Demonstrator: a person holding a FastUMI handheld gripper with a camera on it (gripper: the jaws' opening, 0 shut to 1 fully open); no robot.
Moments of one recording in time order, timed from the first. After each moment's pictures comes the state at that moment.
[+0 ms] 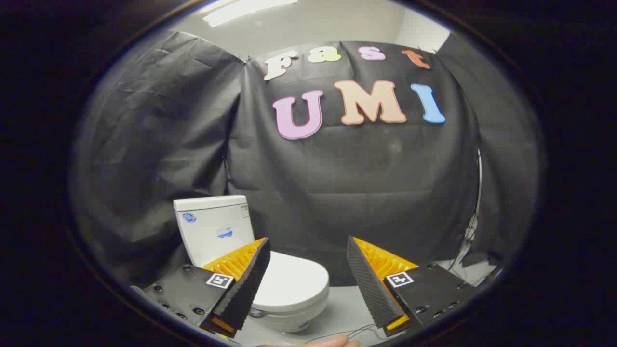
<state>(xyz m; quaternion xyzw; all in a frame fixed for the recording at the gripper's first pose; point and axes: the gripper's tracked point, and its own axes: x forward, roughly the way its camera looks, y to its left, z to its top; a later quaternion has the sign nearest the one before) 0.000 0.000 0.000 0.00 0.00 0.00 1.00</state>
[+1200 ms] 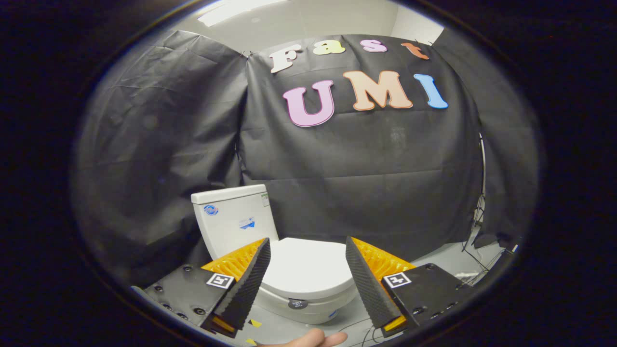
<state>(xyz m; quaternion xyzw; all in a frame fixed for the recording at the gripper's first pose) -0.024 0.070 -0.037 0.00 0.02 0.00 1.00</state>
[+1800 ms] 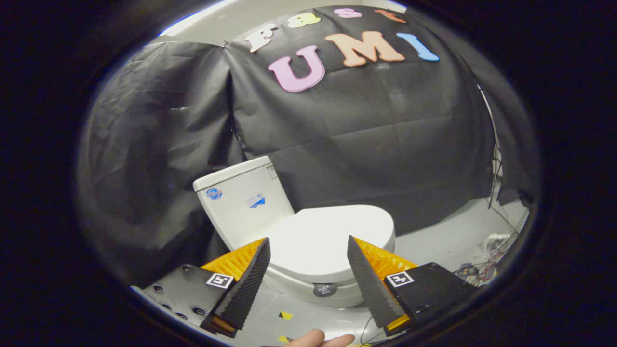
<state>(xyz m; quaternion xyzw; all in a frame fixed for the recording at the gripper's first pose) 0.010 0.098 -0.126 0.11 0.12 0.03 0.99</state>
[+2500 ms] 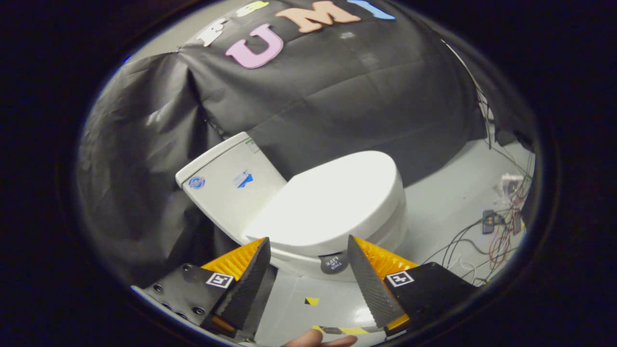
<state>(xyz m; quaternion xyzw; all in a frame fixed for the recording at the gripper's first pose) 0.015 0.097 -0.216 0.22 0.21 -0.01 0.95</state>
